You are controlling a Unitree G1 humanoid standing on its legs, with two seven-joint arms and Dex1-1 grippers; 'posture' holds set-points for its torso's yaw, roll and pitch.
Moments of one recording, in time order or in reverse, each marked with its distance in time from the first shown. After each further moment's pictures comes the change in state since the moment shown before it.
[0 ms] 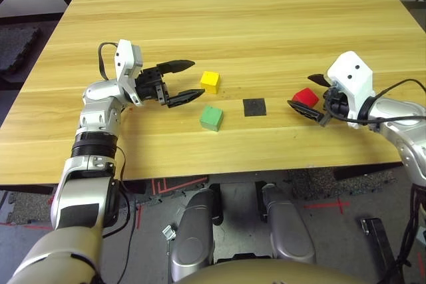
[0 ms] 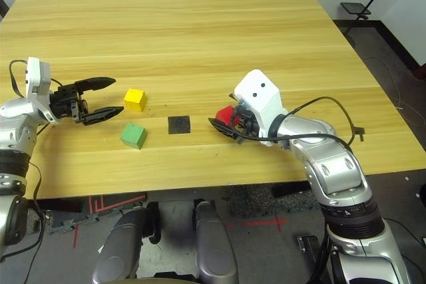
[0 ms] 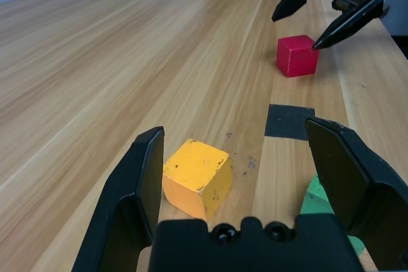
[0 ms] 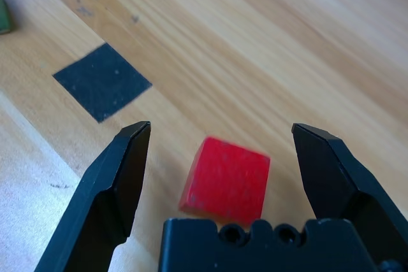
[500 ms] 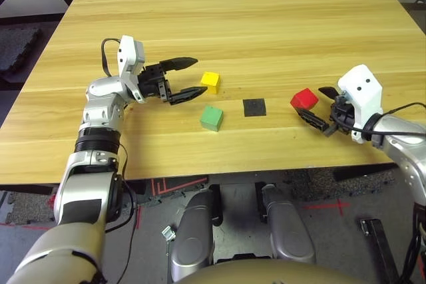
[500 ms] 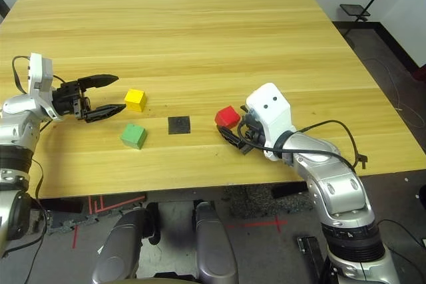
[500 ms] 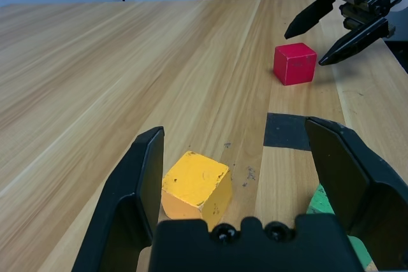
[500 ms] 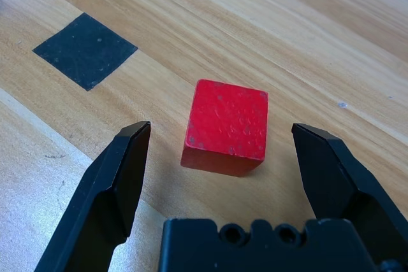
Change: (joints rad) left arm -0.018 -0.020 -0.003 0.022 0.004 0.004 -0.009; right arm 0.122 0.054 -0.064 -0.020 0.008 -0.026 -0.054
